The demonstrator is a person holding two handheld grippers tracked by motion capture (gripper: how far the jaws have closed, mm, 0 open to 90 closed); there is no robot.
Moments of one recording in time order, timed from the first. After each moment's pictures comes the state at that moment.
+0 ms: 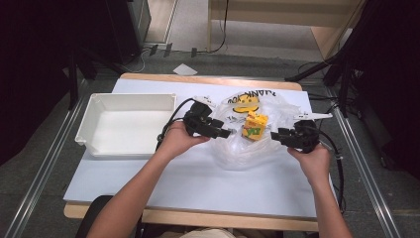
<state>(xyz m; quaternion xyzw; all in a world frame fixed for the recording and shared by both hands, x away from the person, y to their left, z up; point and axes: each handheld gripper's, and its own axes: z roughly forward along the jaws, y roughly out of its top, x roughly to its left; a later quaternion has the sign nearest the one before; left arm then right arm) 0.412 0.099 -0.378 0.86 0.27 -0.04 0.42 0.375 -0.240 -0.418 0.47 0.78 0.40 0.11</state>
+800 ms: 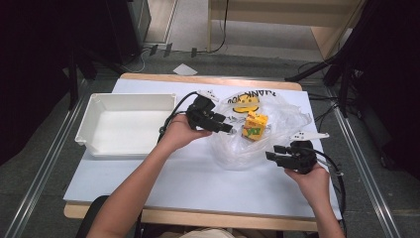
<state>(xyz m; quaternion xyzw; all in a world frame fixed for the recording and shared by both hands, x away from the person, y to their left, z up) 0.426 0.086 -0.369 0.87 0.25 -0.02 0.41 0.324 -0.227 -0.430 0.44 0.79 0.41 0.09</state>
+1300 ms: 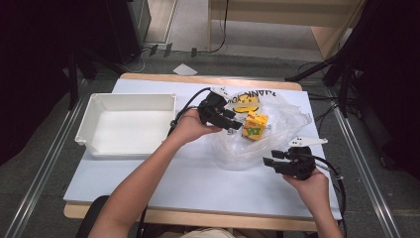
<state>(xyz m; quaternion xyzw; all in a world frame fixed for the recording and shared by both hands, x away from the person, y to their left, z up) 0.444 0.059 -0.372 0.89 0.22 -0.01 0.41 0.309 -0.221 -0.430 0.43 0.80 0.41 0.08</state>
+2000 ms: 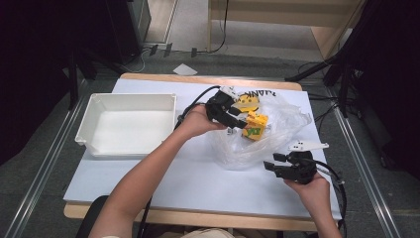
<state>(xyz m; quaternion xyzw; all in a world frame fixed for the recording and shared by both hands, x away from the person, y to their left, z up) 0.462 0.039 -0.381 0.90 0.17 0.00 0.40 0.301 -0.225 -0.437 0.43 0.80 0.41 0.08</state>
